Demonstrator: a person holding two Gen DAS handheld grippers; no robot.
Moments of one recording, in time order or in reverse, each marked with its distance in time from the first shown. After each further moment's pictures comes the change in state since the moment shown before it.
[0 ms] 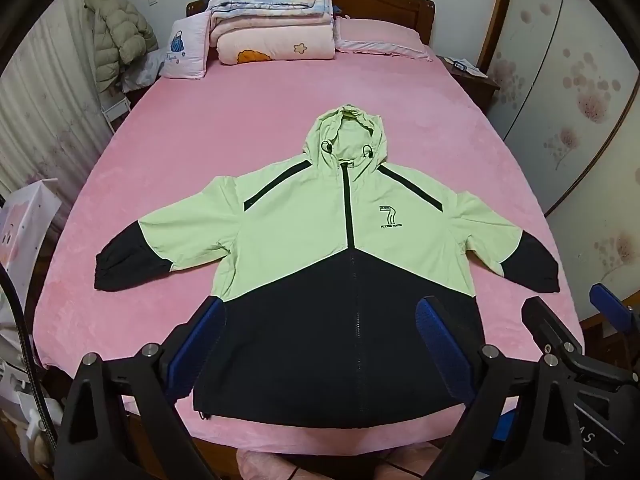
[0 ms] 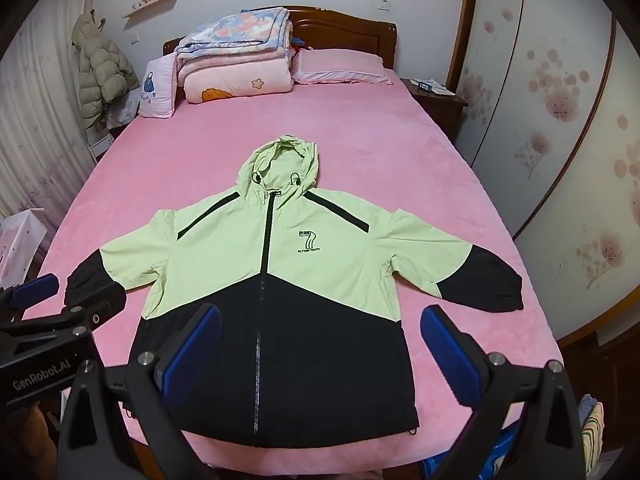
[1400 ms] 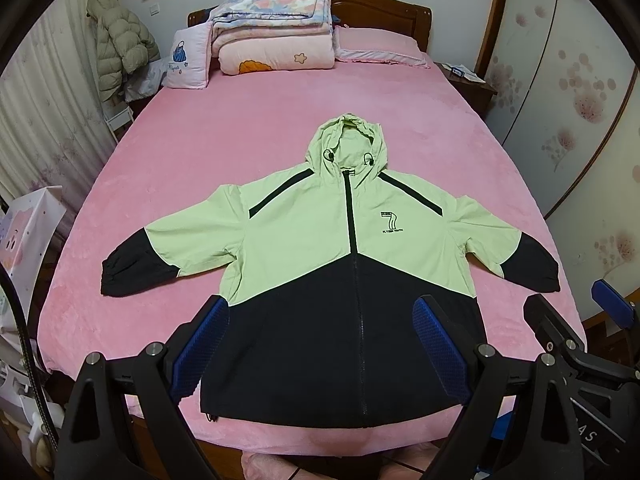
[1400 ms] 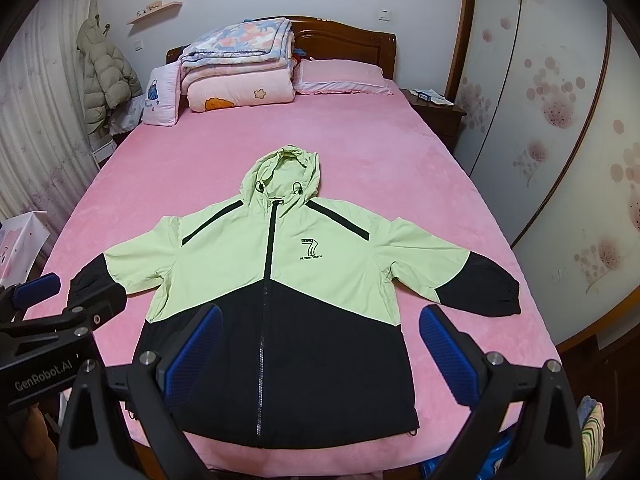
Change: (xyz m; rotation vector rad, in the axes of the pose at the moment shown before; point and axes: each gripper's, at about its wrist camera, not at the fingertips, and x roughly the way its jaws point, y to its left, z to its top) left arm -0.012 0.003 -0.008 0.012 -0.039 0.007; right arm -0.014 0.004 -0.005 -0.009 -0.039 -0.002
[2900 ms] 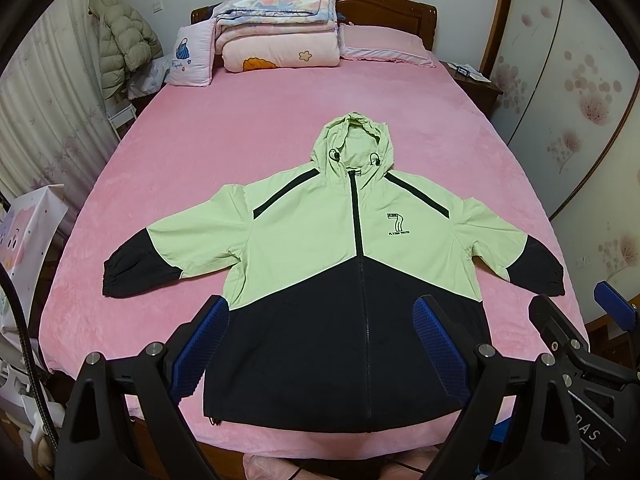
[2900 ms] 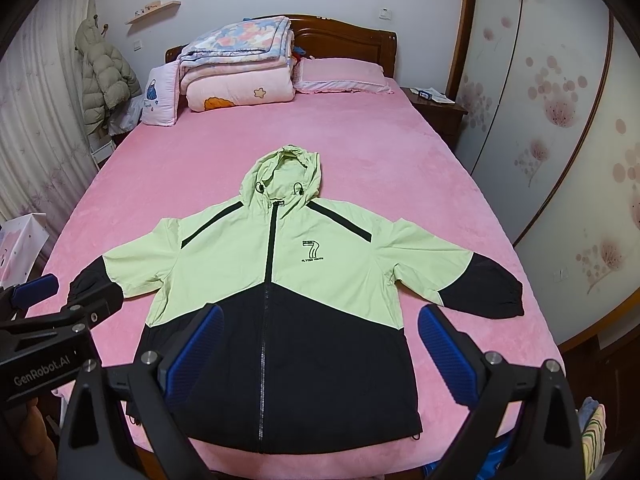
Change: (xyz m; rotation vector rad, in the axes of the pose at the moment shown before) left arm 0.005 0.009 0.004 -0.013 0.008 0.006; right arm 0.005 0.005 0.002 0.005 0.008 0.001
